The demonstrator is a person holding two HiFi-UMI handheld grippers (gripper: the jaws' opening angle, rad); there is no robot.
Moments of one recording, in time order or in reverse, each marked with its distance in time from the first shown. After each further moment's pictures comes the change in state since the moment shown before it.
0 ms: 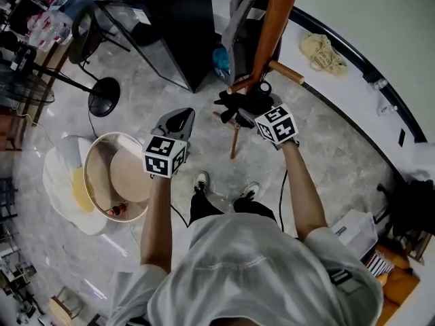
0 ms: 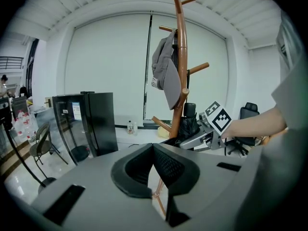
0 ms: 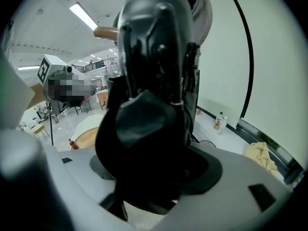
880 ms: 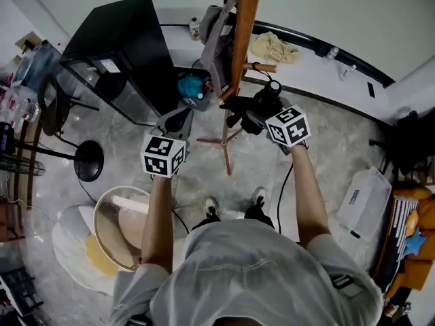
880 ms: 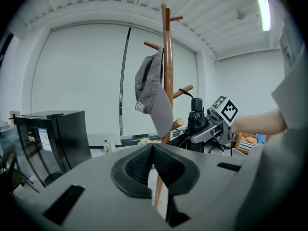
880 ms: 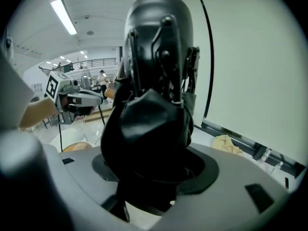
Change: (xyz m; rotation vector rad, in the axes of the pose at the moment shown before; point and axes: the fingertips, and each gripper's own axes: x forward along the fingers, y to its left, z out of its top) left arm 0.007 0.003 0.074 0.164 -0.149 -0.313; right arm -0.110 0.003 0.043 0.172 -0.058 -0.334
